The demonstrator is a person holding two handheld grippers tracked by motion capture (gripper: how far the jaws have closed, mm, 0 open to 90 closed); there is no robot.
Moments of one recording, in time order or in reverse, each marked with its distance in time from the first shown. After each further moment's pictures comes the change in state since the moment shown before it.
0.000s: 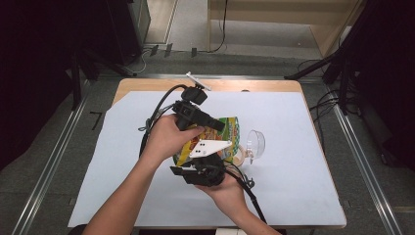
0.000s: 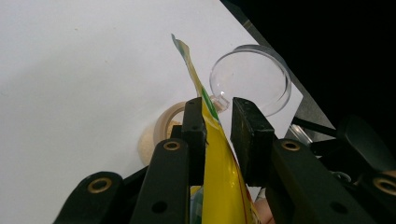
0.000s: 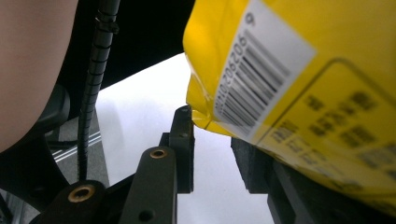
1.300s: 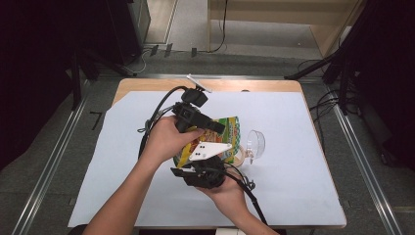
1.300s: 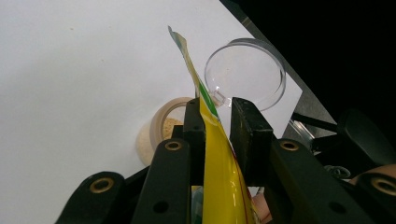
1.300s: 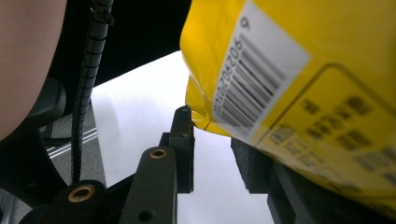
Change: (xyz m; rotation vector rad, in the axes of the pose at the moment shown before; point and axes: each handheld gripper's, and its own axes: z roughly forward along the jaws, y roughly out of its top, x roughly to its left) left arm -0.006 -0.004 -0.001 0.005 0.005 0.031; right arm 0.003 -0.003 -0.001 0.004 -0.017 -0.025
